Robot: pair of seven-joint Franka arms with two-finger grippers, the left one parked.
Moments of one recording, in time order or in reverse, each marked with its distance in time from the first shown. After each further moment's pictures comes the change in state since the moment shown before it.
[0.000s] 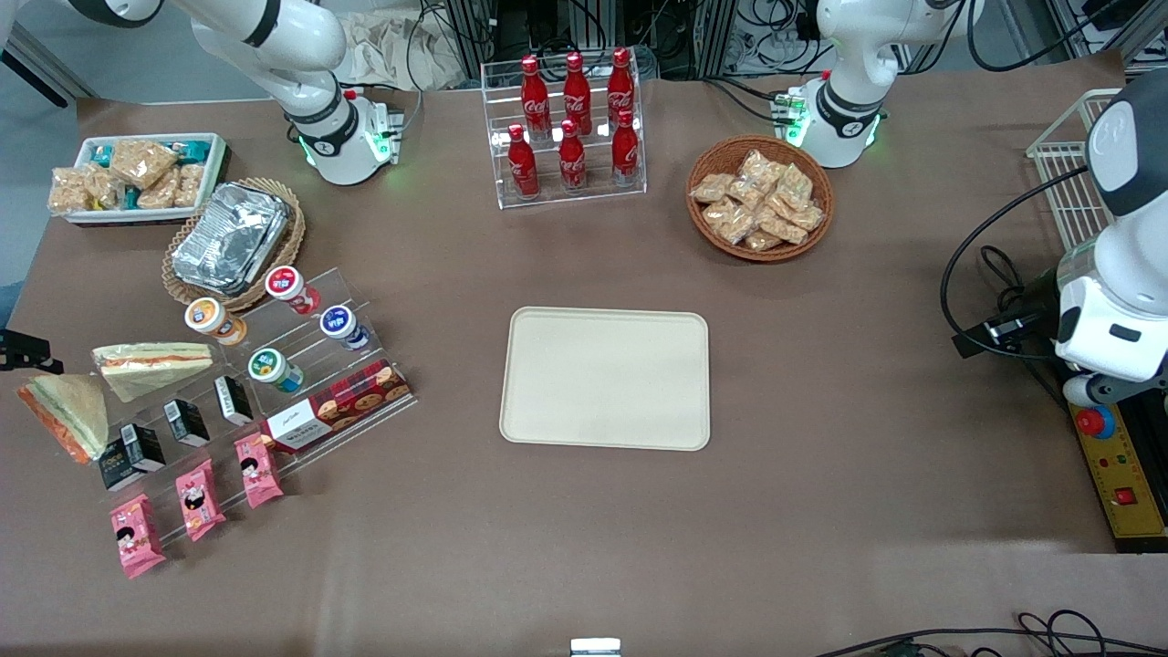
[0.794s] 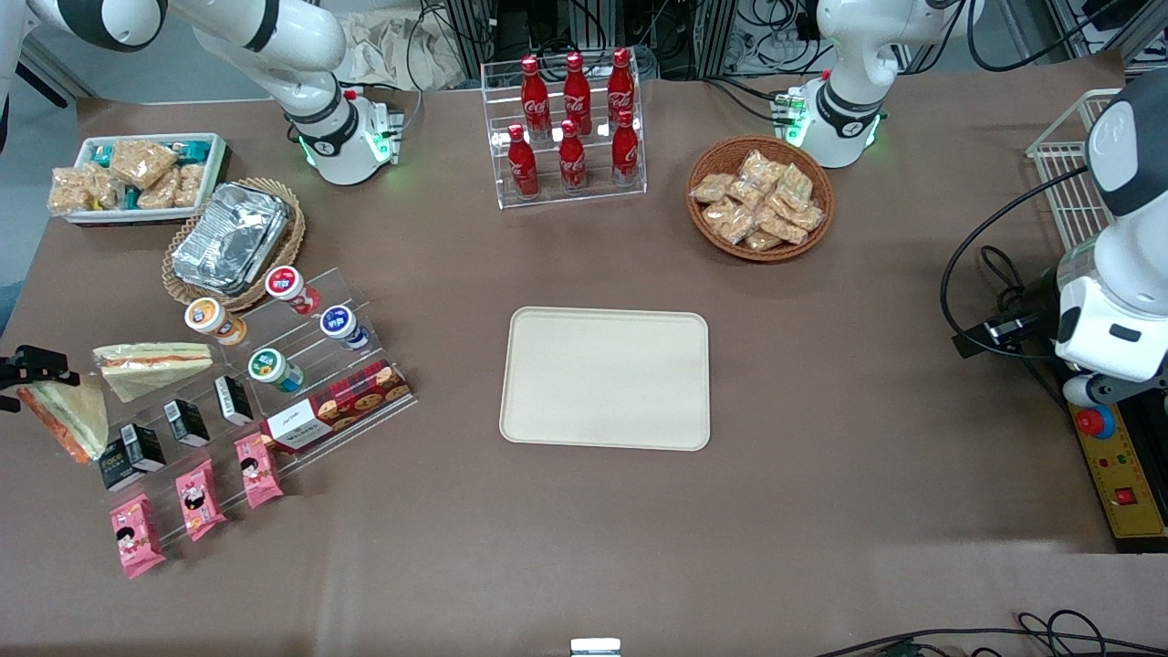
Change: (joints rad) arm -0.019 0.071 0.002 0.000 0.036 0.052 -0.028
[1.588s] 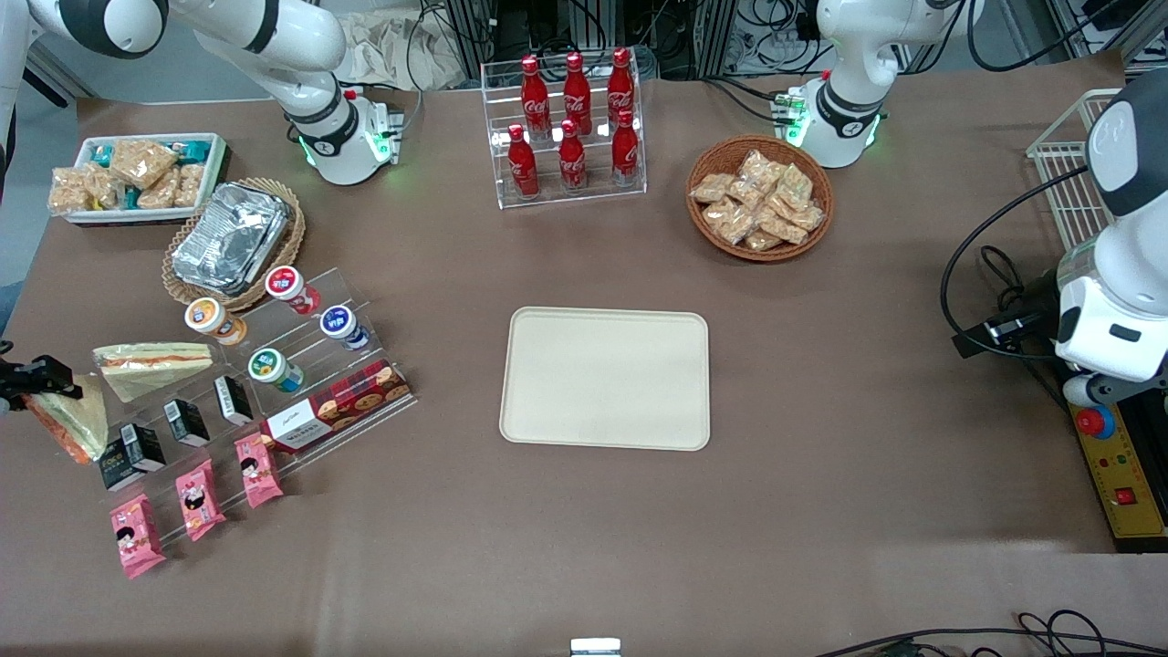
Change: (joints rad) arm 0.000 0.018 0.005 -0.007 0.003 0.035 -0.003
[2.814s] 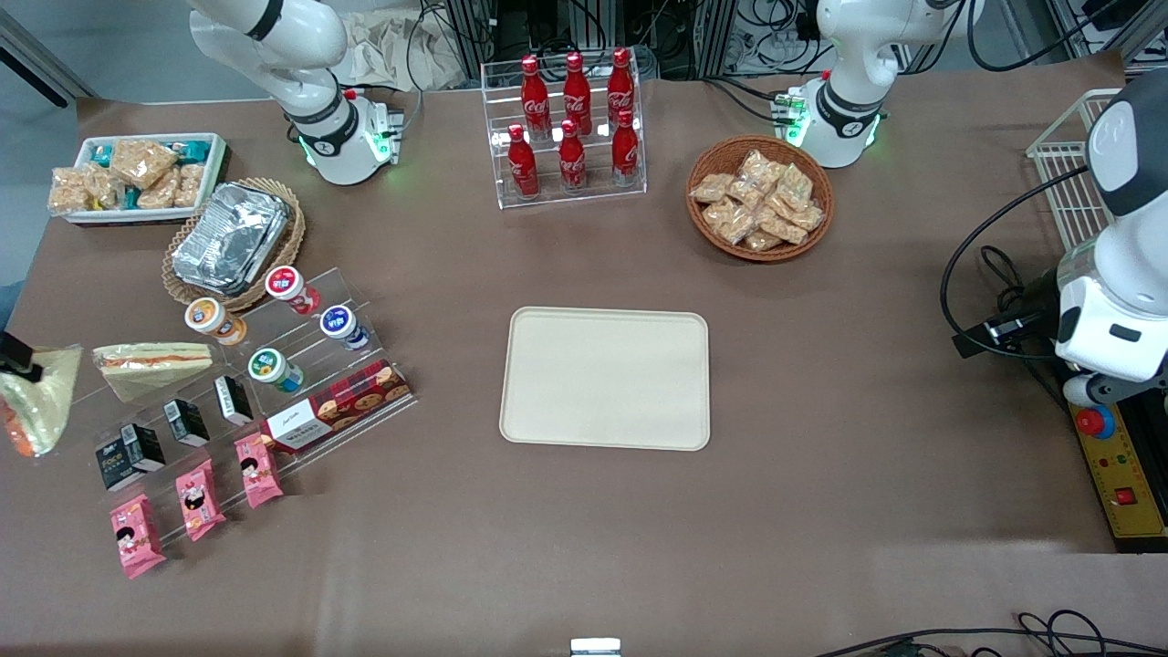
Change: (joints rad) arm 0.148 -0.198 0.010 0.130 0.000 -0.323 0.562
